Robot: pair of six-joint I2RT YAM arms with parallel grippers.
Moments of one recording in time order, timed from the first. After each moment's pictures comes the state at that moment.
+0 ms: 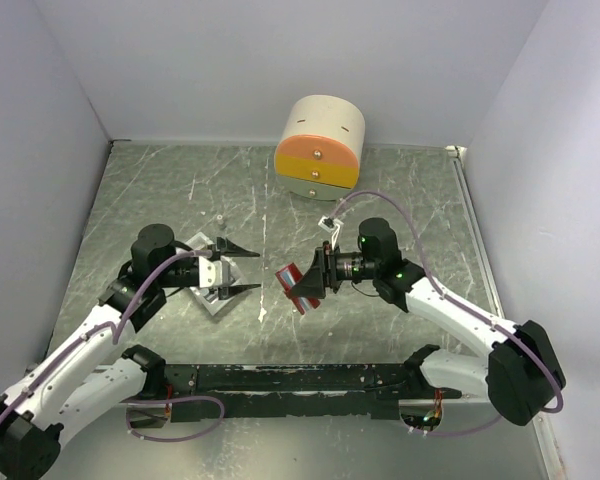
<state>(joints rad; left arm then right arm) -0.51 0.78 0.62 -0.04 0.90 0.56 0.59 1.13 0.63 0.08 -0.83 0.54</state>
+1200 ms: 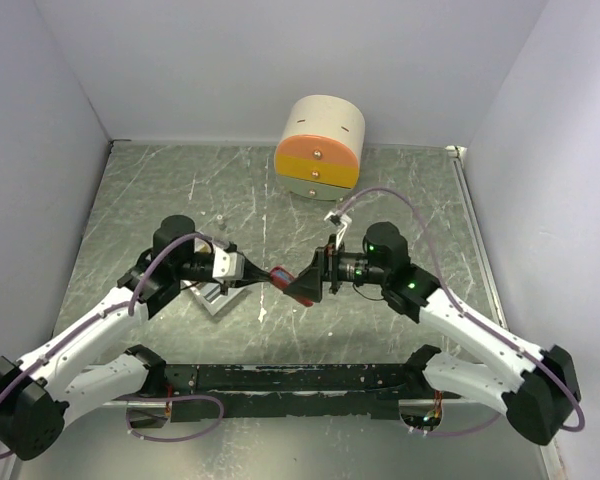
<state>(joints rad) -0.57 0.95 0.66 -0.02 1.01 0.55 0.69 1.03 0.67 0.05 -0.69 0.61</state>
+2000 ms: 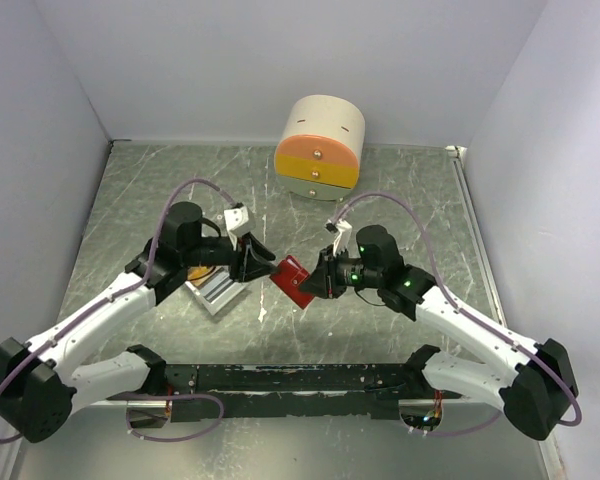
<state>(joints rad) -0.57 1.08 0.75 0.01 0.84 0.04 0.70 1.02 0.68 -0.17 -0.50 0.42</state>
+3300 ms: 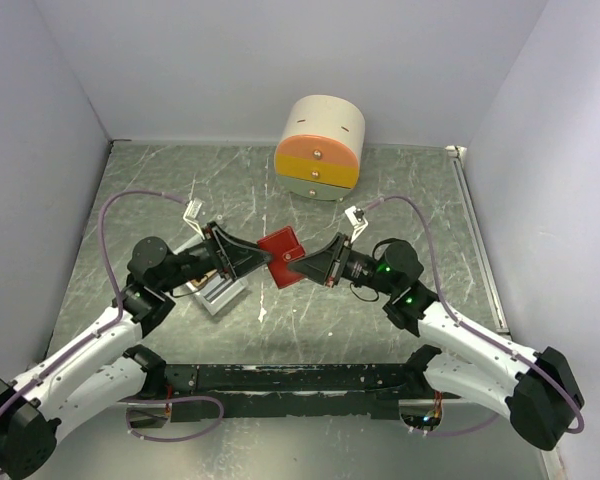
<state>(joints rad) -0.57 0.82 0.50 0.44 0.54 -0.90 0.71 0.93 0.50 0.54 -0.50 0.97</state>
